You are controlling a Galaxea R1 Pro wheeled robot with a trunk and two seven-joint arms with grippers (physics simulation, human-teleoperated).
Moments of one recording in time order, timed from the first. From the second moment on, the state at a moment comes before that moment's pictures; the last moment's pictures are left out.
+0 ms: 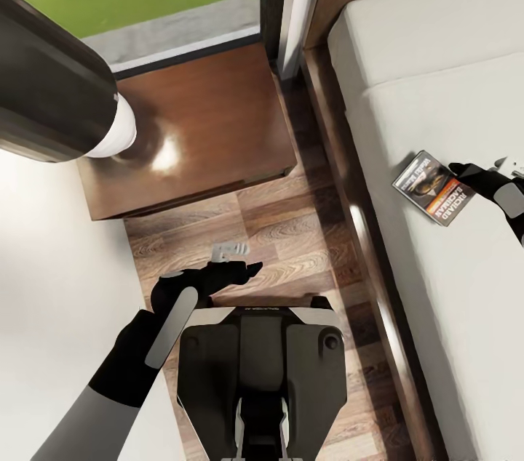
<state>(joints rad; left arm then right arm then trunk) -0.63 -0.02 -0.34 -1.43 0.53 0.77 0.08 -1.50 -0.48 -0.33 -0.19 -0.18 0.18 0.15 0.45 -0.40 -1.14</state>
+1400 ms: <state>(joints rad) -0.63 -0.02 -0.34 -1.43 0.54 0.77 0.08 -1.50 -0.48 -0.32 -0.16 -0.16 0.02 0.12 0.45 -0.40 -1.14</state>
